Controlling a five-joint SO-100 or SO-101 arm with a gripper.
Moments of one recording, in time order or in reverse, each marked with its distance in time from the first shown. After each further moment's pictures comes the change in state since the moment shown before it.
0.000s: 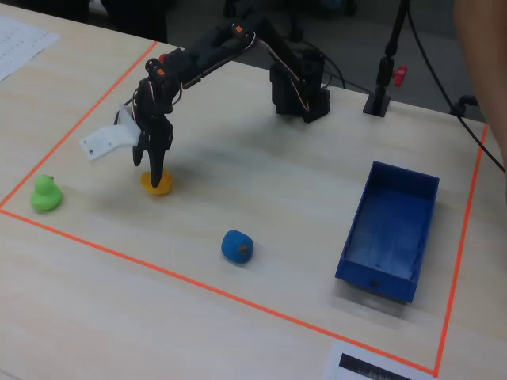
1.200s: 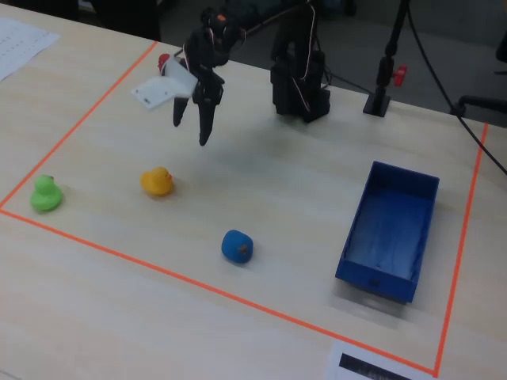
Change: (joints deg) arm -5.1 49.1 42.5 -0.1 -3.3
